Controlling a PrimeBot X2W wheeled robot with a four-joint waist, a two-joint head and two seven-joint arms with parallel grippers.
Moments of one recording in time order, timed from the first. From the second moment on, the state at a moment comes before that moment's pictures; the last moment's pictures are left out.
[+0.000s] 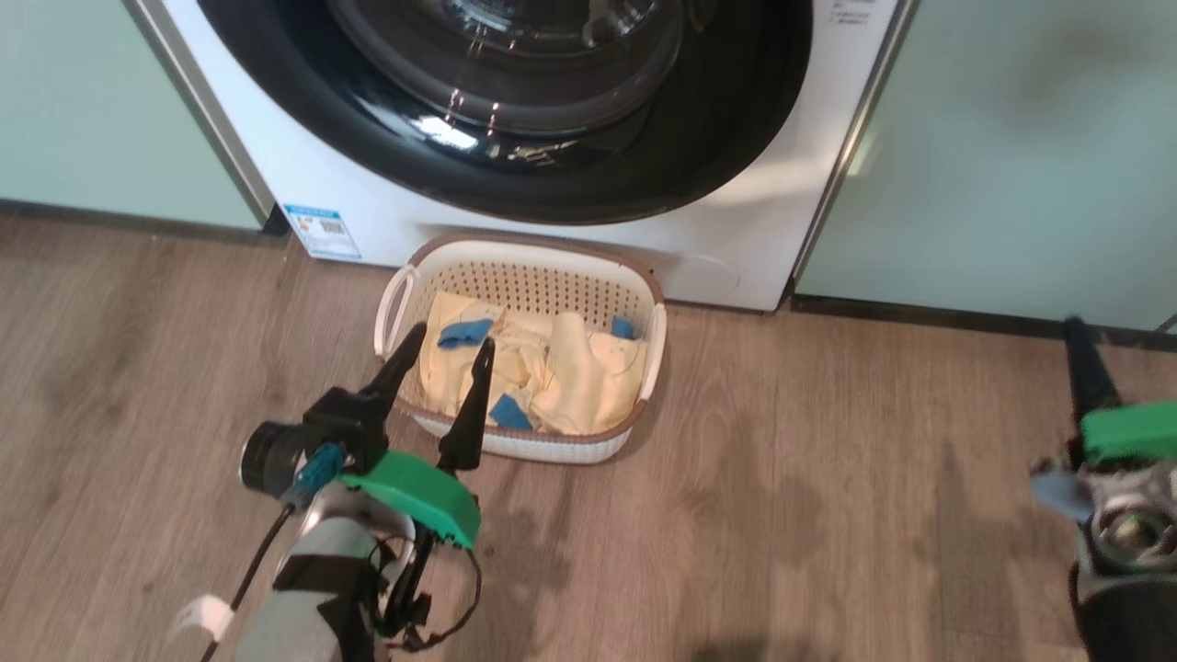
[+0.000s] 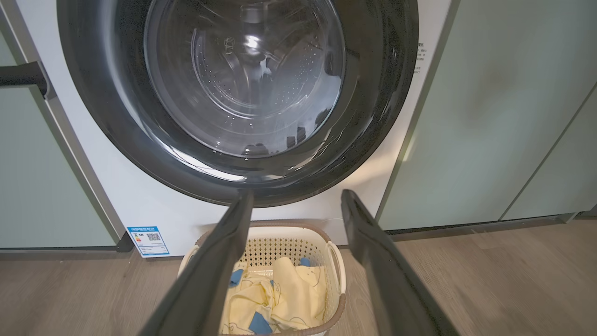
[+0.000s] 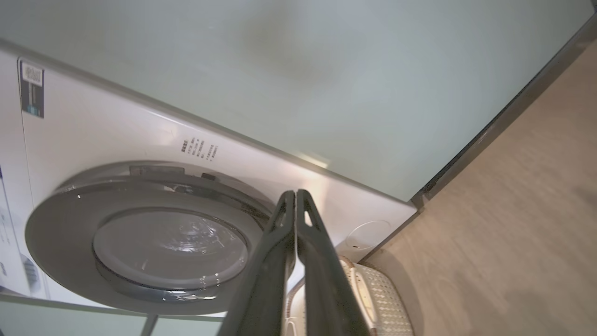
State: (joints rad) left arm -0.23 0.04 -0.11 0.29 -0.11 -0.05 -0.25; right arm -0.36 -0.06 -0.05 0.48 1.11 0.13 -0.02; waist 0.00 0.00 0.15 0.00
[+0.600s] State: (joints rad) left arm -0.32 0.04 -0.20 0.25 -0.16 -0.01 -0.26; right arm -0.83 -0.07 -0.19 0.83 1.64 0.13 0.42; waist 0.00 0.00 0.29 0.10
